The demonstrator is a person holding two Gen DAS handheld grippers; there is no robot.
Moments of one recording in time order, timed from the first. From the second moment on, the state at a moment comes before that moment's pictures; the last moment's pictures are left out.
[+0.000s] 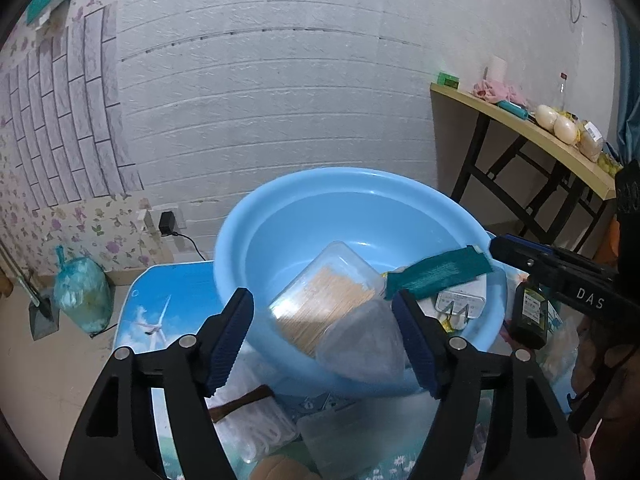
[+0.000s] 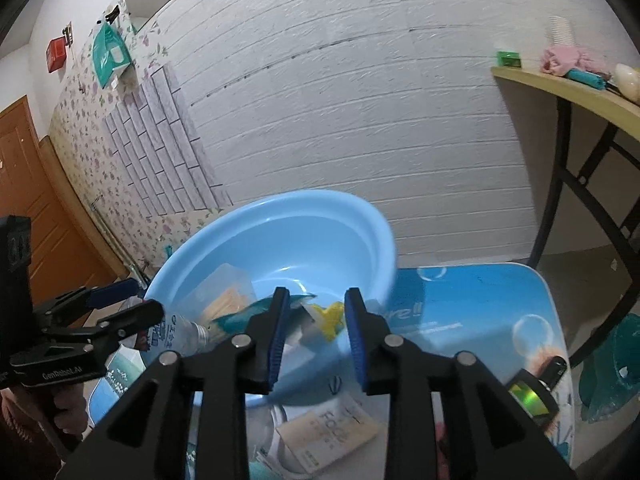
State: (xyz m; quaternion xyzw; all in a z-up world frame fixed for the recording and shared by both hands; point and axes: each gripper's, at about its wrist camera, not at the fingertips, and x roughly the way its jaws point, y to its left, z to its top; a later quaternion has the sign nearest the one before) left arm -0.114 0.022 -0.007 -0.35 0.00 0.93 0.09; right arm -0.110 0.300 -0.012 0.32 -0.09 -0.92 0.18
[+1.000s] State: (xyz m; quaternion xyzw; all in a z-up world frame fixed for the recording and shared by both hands) left arm 0.002 -0.022 -0.048 -0.38 -0.04 0.92 0.05; right arm -0.011 0.319 -0.049 0.40 -0.07 -0.90 0.14
